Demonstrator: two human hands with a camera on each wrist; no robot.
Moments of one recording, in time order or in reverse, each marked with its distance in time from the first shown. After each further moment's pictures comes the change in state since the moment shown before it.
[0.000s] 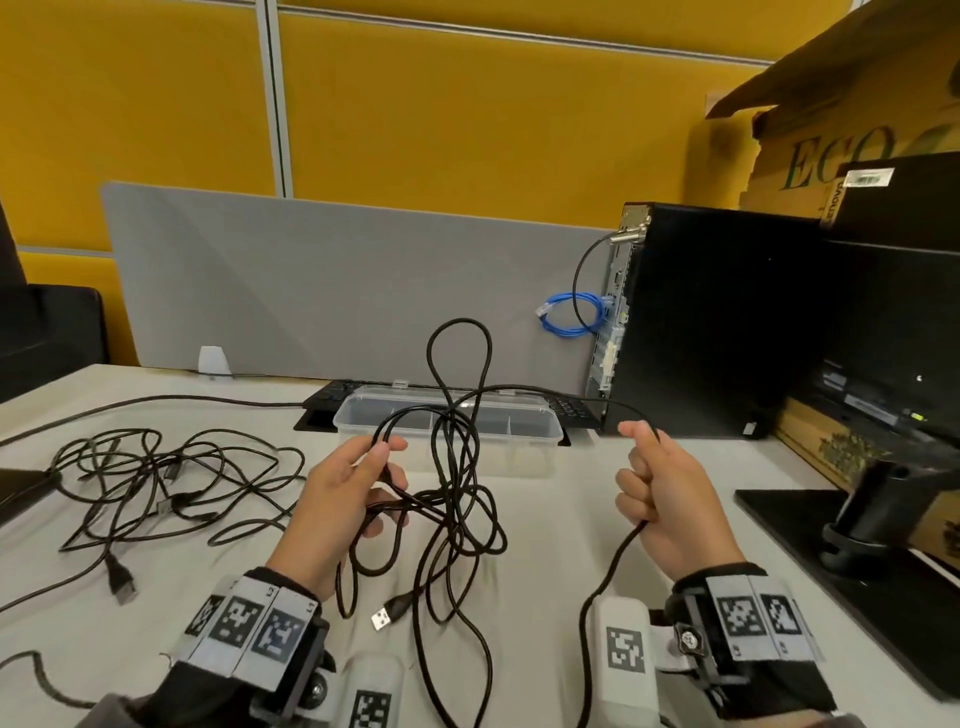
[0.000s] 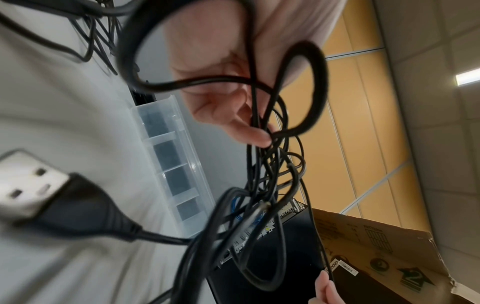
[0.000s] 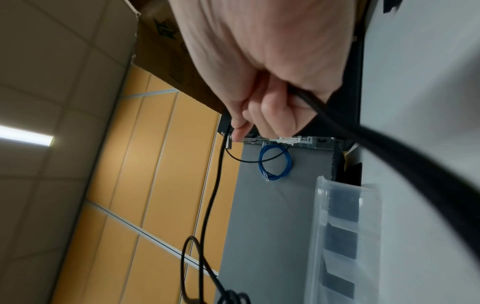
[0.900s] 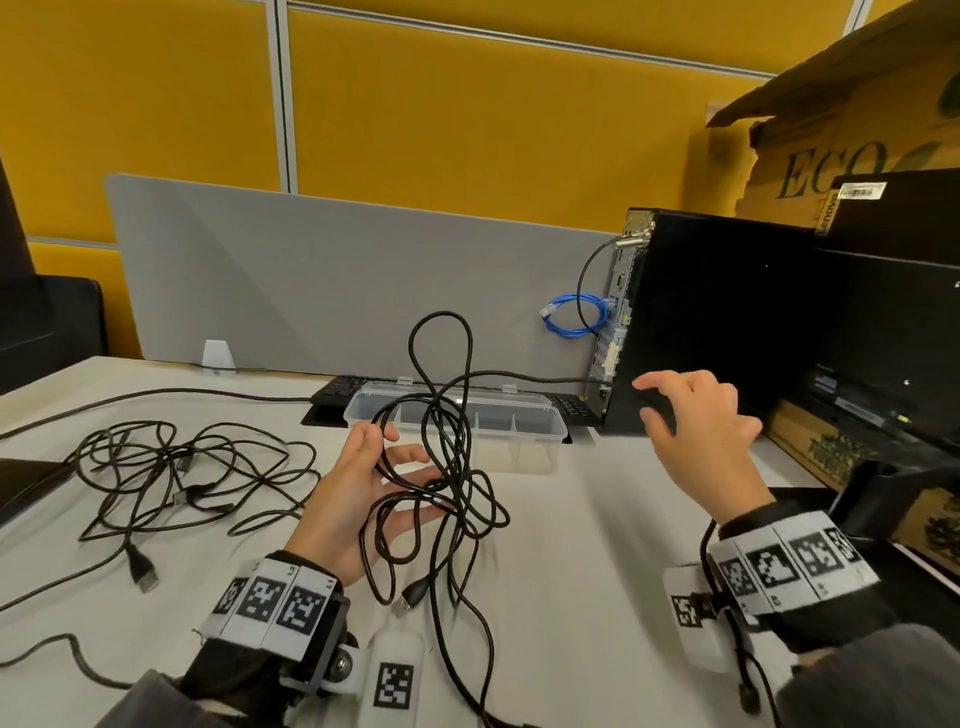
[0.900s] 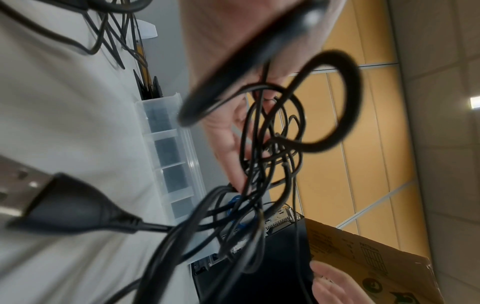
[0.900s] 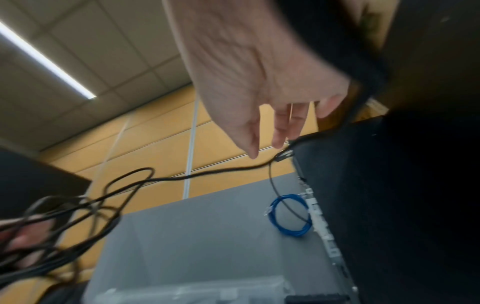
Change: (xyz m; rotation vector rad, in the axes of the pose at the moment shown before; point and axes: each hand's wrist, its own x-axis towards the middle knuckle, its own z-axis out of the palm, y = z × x) left_hand 0.007 -0.002 -0.004 -0.634 -0.165 -0.171; right_hand 0.013 -0.035 0.002 -1.533 0.223 -0.611
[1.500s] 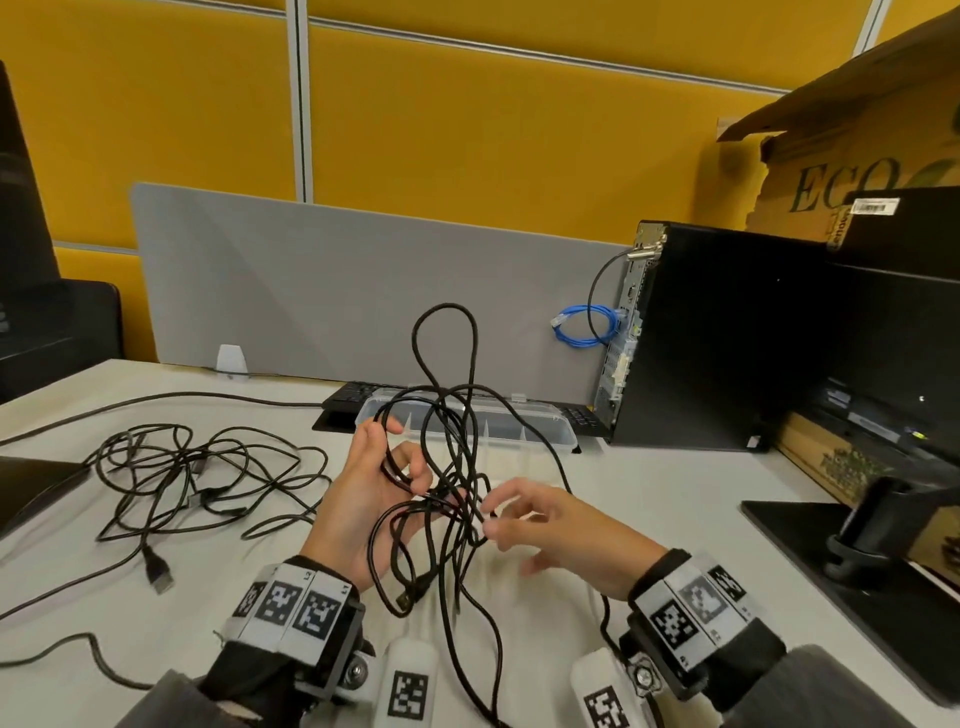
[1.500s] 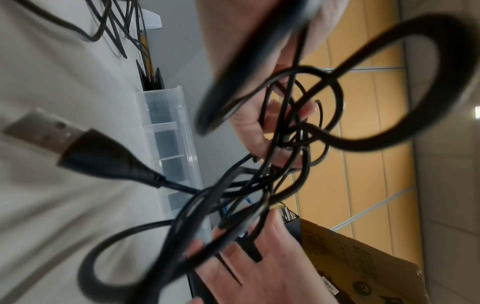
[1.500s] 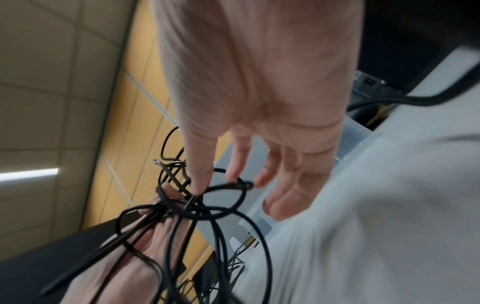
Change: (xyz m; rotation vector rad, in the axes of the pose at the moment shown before) left_hand 0.005 -0.002 -0.001 -0.150 -0.064 0.101; right_hand -0.053 -0.071 0.034 0.954 -0.983 0.103
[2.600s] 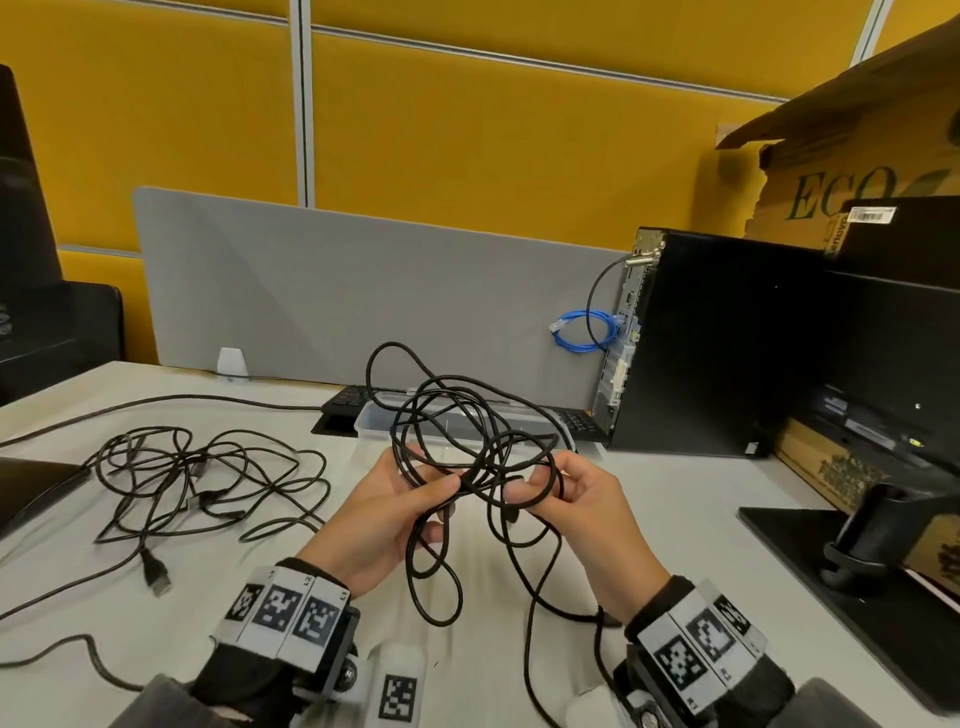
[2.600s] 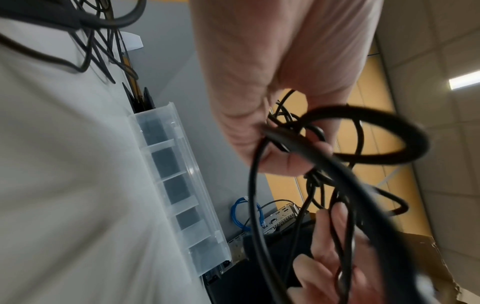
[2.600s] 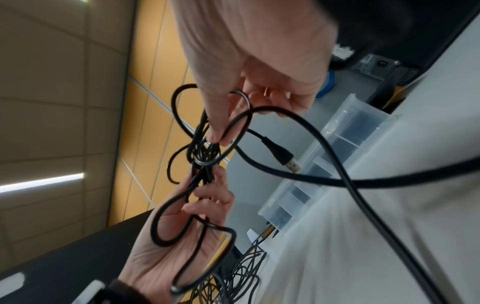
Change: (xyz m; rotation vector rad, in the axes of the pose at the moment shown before) left_hand -0.013 0.003 0.011 0.368 -0.069 -0.133; right_hand -0.011 -0.007 0.004 0.344 0.406 -0.345
